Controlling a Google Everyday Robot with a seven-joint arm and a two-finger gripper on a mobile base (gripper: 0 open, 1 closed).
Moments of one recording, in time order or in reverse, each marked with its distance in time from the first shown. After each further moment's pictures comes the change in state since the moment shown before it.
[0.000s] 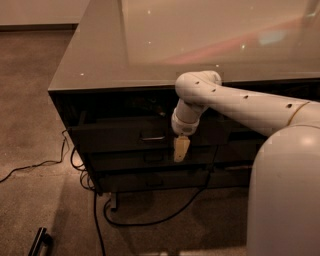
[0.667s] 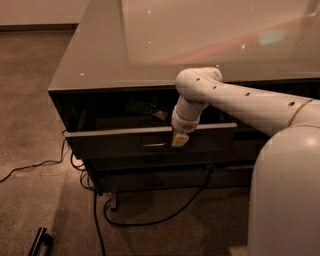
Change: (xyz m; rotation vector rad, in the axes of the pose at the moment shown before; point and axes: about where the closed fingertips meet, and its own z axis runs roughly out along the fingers) arm -0.001 0.000 -0.010 -0.001 0.003 0.000
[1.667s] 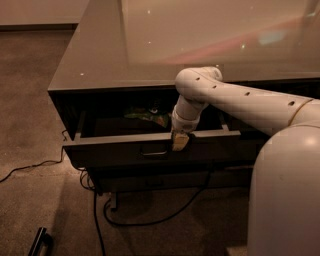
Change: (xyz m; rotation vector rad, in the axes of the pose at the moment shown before) arm -0.001 0.000 -0.003 0.000 0.000 0.000
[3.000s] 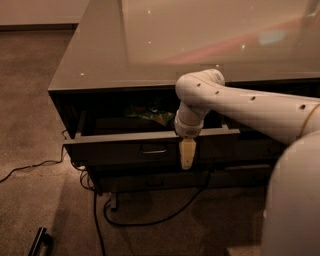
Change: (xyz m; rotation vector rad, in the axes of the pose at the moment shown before) arm 0.012 0.021 -0.006 0.021 0.063 -0.019
